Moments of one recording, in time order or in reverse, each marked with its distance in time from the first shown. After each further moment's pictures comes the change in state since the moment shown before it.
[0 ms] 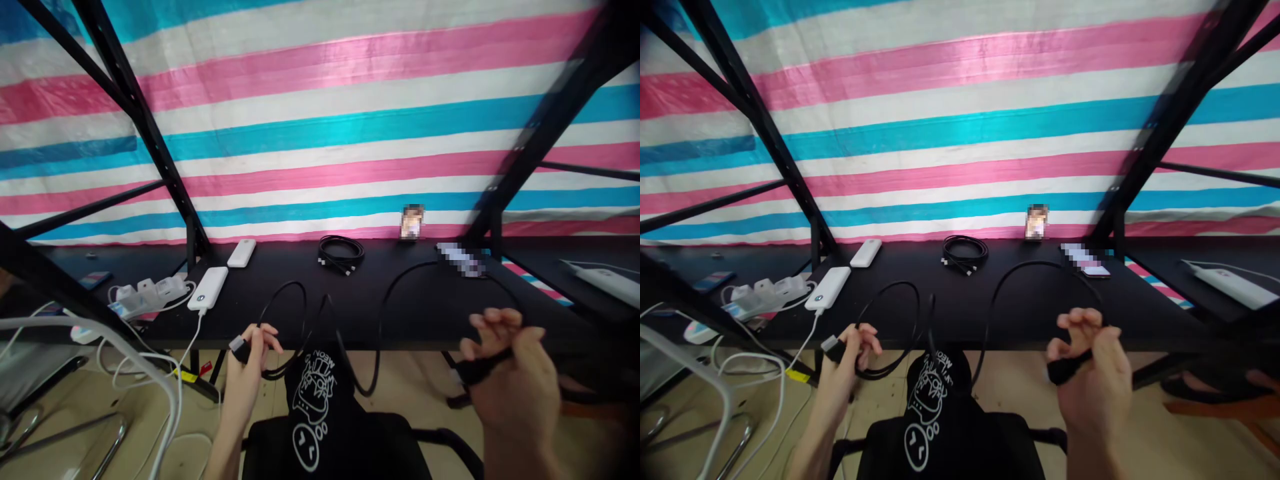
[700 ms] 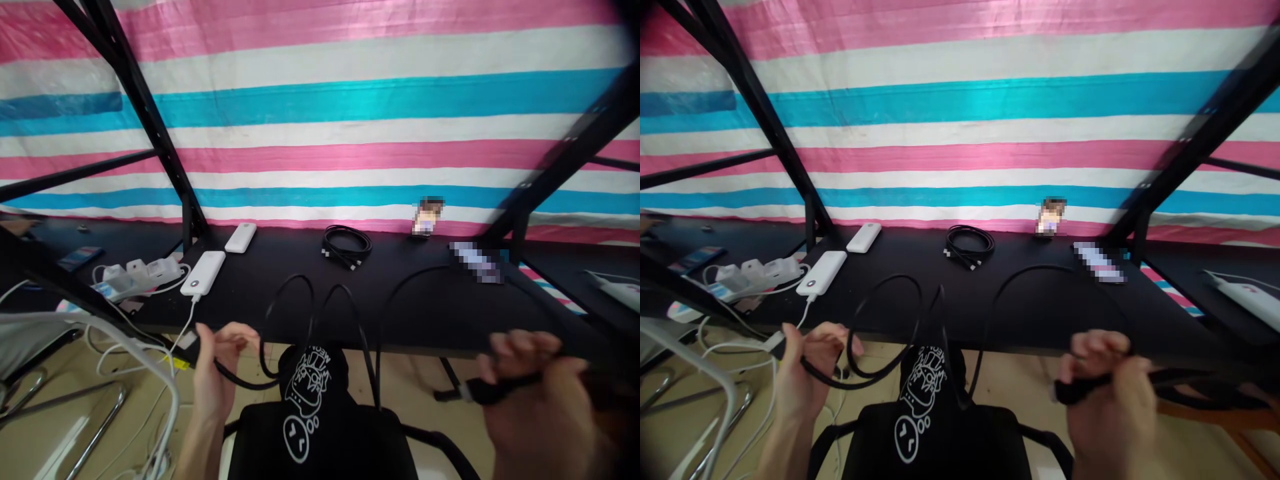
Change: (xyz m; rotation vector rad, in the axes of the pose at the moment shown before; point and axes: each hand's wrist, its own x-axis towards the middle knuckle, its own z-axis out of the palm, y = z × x) left_hand 0.012 0.009 -0.017 -0.448 0.006 -0.144; right_hand 0.013 0.014 -0.018 -0.031 -0.135 -0.002
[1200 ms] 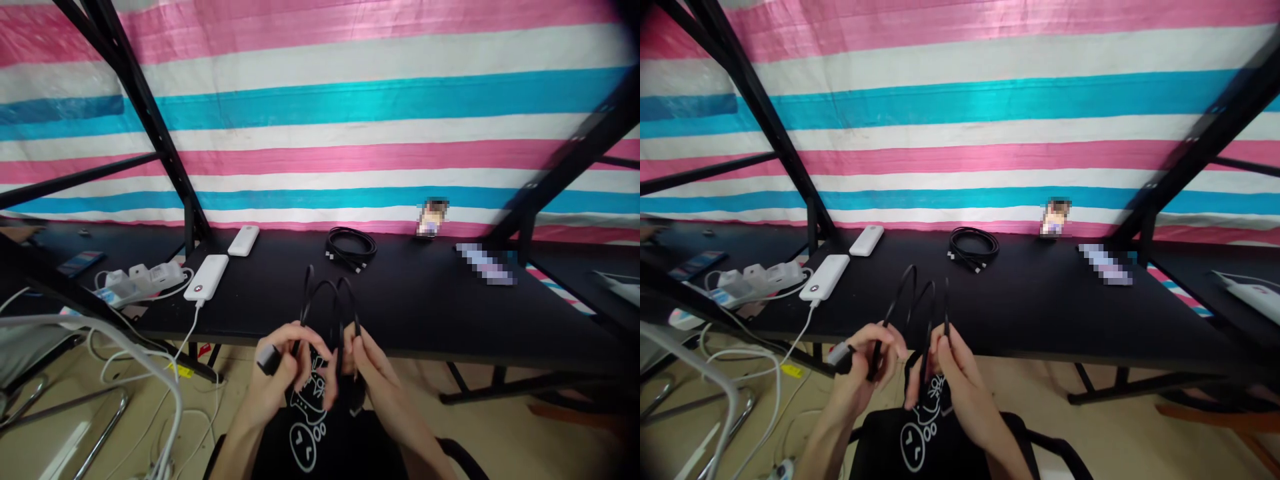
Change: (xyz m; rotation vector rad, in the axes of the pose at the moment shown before) left_hand 0.006 -0.018 0.038 -0.025 -0.556 0.224; right_hand -0.068 0.047 0.097 -0.139 -0.678 0.671
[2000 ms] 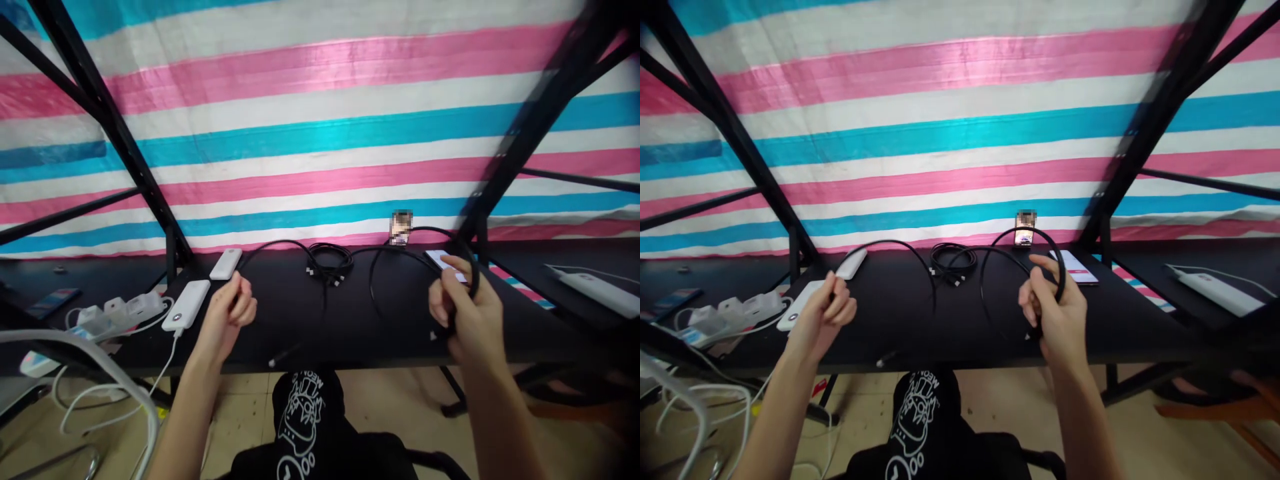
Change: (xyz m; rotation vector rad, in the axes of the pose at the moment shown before) left_hand 0.078 0.038 -0.021 -0.037 0.239 -0.201; right_hand 0.013 -0.099 -0.112 -0.133 0.530 -0.724
